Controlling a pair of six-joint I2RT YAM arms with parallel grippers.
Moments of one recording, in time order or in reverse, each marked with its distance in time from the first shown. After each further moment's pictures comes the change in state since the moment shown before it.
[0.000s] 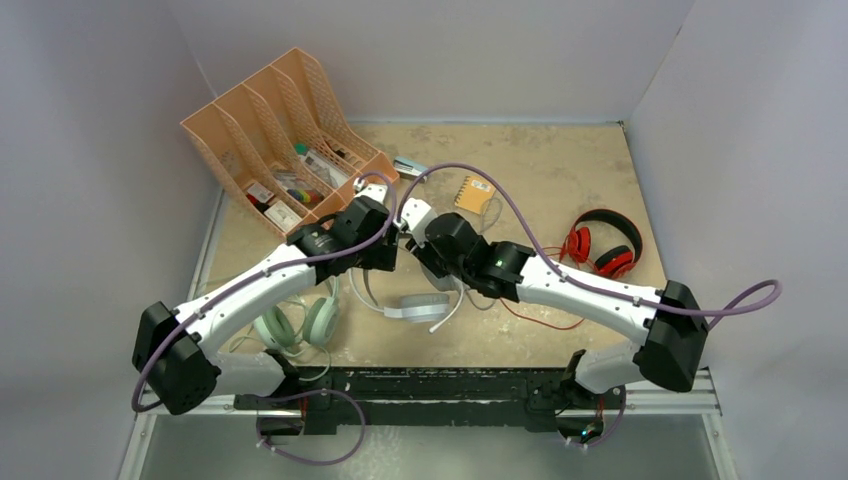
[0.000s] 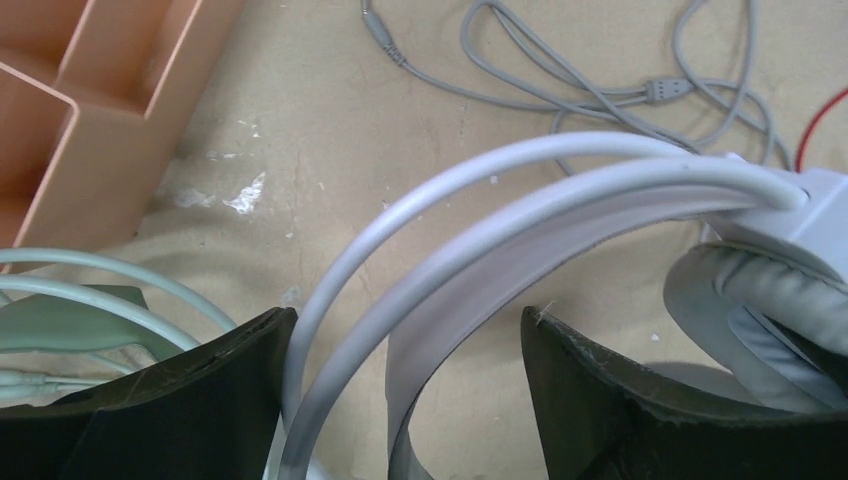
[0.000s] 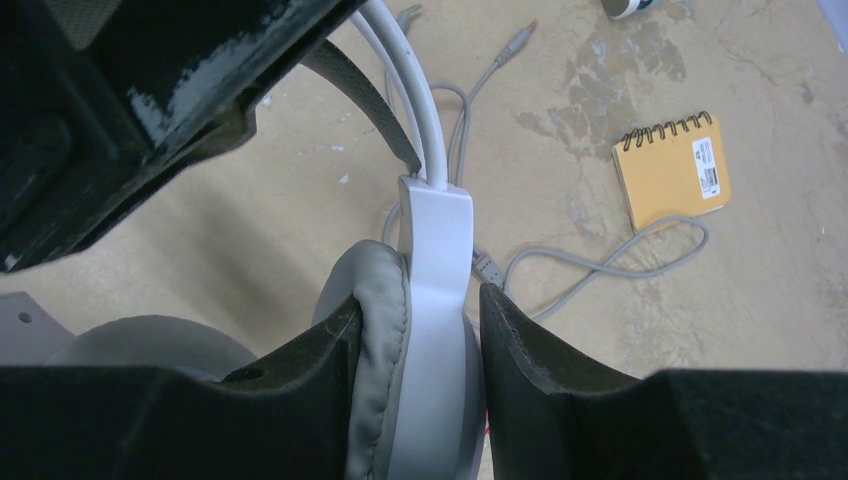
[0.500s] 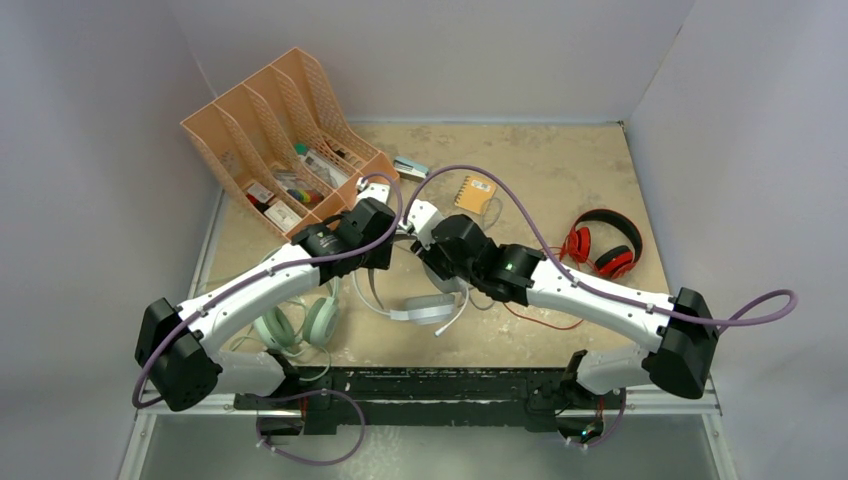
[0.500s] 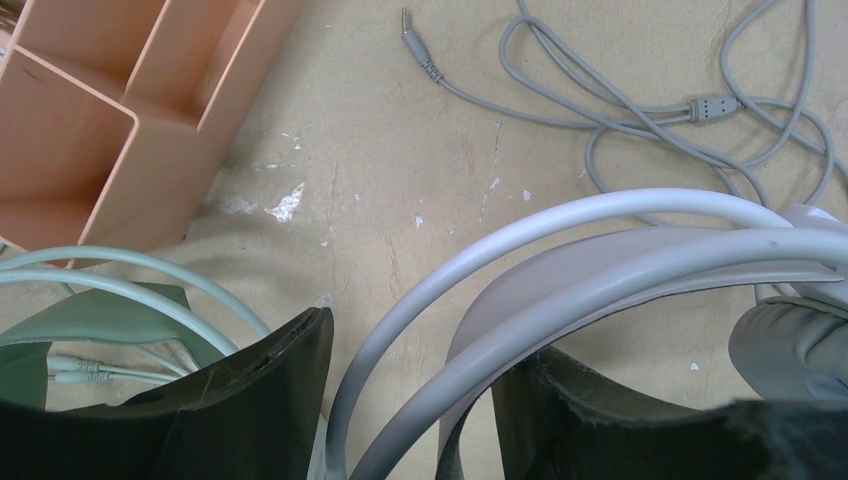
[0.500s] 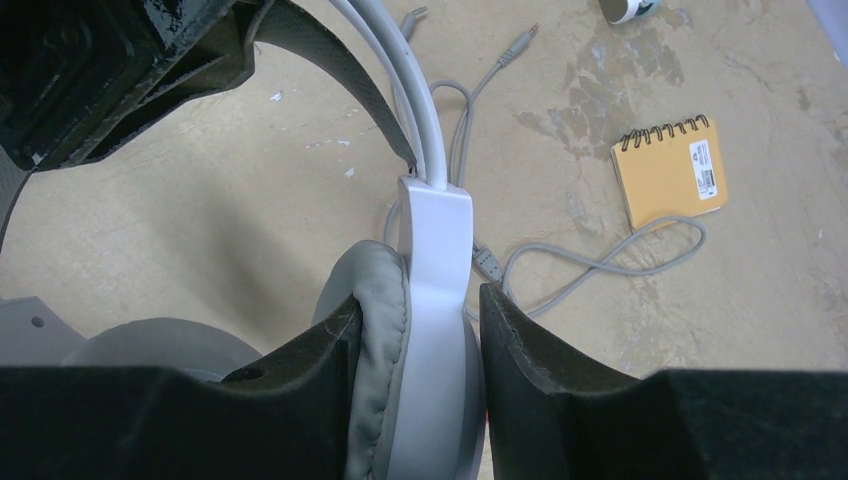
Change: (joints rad) left arm -0.039 0.031 0.025 -0.020 -0.122 0.001; right arm 0.000 -0.063 -0.034 -0.008 -0.022 -0.011
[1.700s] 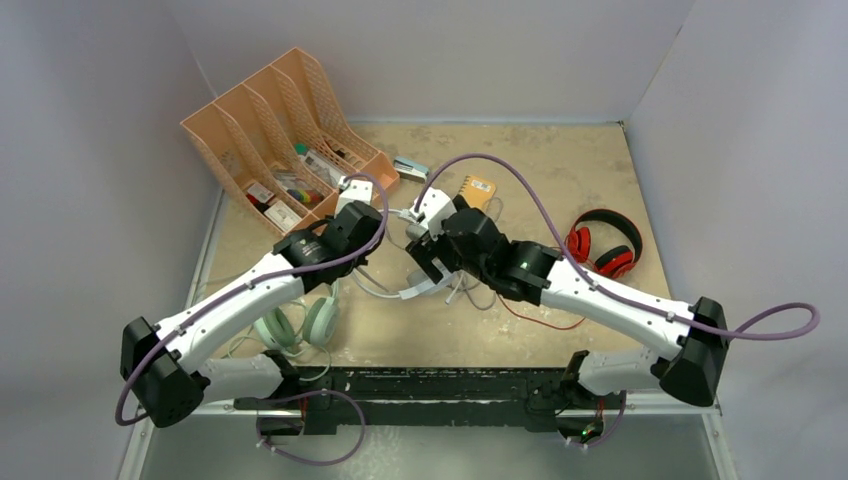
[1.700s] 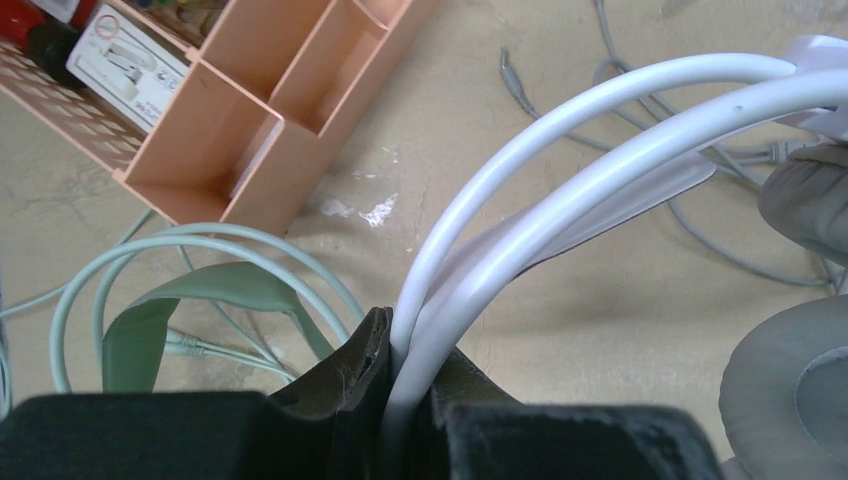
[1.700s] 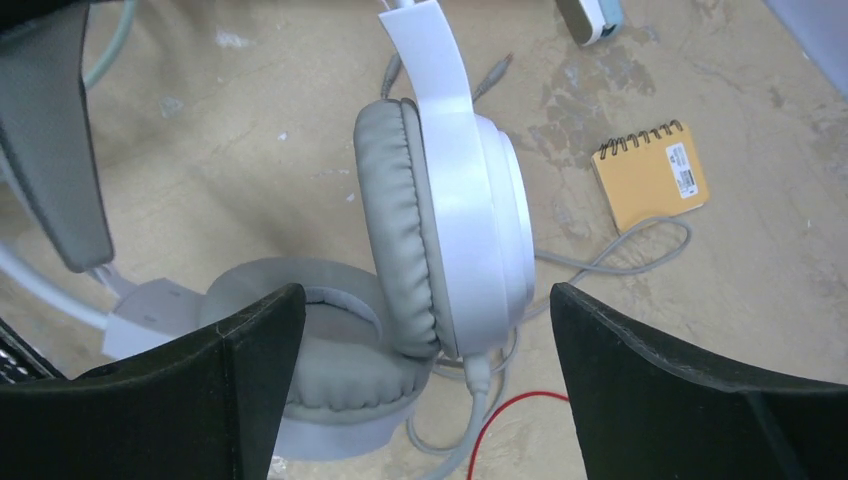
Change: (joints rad) left arm -0.008 -0.091 -0.013 -0.055 -0.148 0.018; right arm -0.004 -0.050 0.028 -0.029 0.008 0.051
